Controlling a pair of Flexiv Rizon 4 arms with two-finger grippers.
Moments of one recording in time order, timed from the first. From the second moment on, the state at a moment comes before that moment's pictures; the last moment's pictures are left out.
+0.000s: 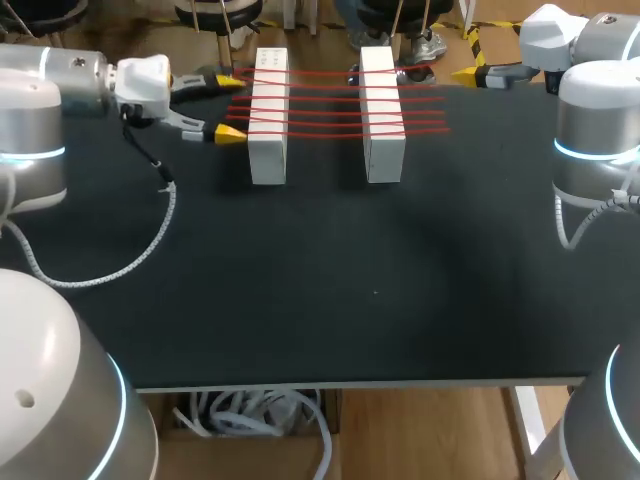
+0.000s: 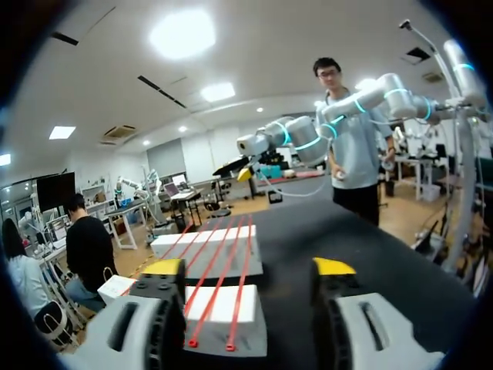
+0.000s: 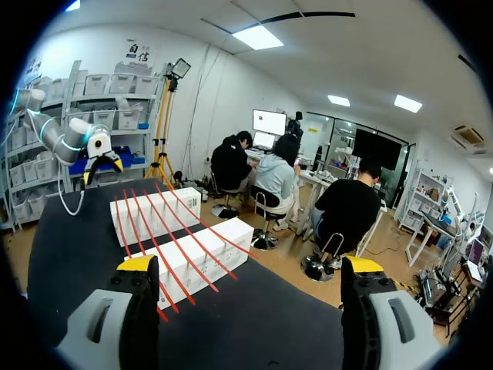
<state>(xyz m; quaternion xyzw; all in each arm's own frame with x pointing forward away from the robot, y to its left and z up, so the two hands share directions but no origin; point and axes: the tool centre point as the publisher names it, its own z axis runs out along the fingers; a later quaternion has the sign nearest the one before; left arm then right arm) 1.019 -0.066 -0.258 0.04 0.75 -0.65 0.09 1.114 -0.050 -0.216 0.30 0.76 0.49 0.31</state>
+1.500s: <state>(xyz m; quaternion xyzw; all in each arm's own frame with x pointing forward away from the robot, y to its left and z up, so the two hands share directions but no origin) 1.036 -0.025 -0.310 0.05 0.75 -0.66 0.08 1.114 -0.050 -0.216 0.30 0.76 0.49 0.31</state>
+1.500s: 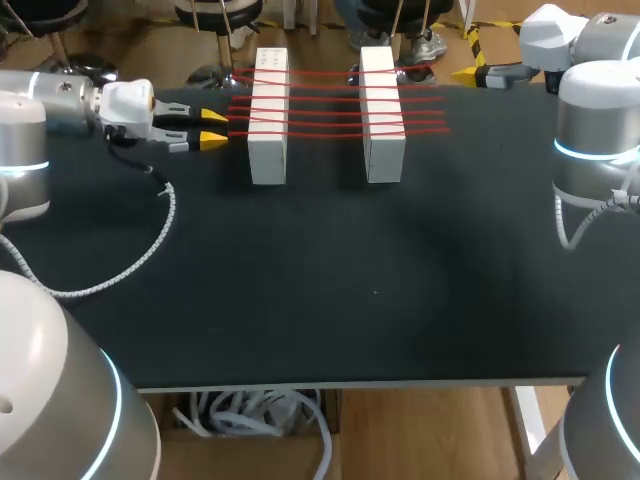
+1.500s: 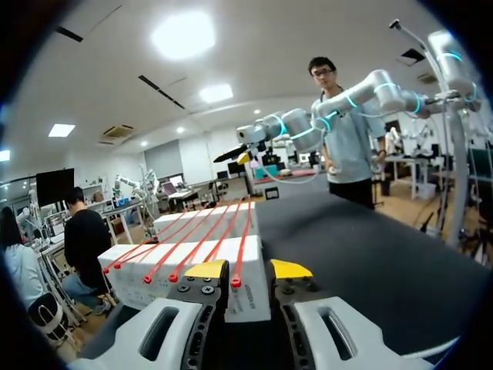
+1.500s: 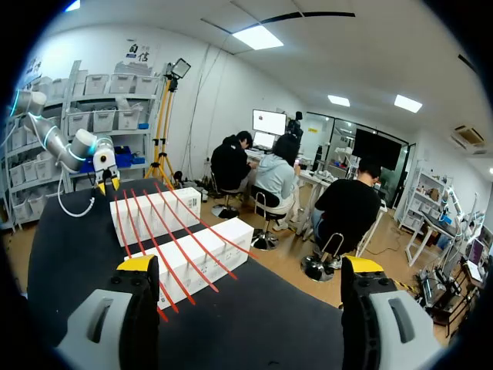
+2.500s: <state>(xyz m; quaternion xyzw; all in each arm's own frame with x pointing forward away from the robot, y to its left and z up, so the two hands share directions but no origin) 1.051 -0.036 -0.325 0.07 0.73 -0.68 0.07 1.114 -0.050 -0.216 0.30 0.76 0.49 0.31</state>
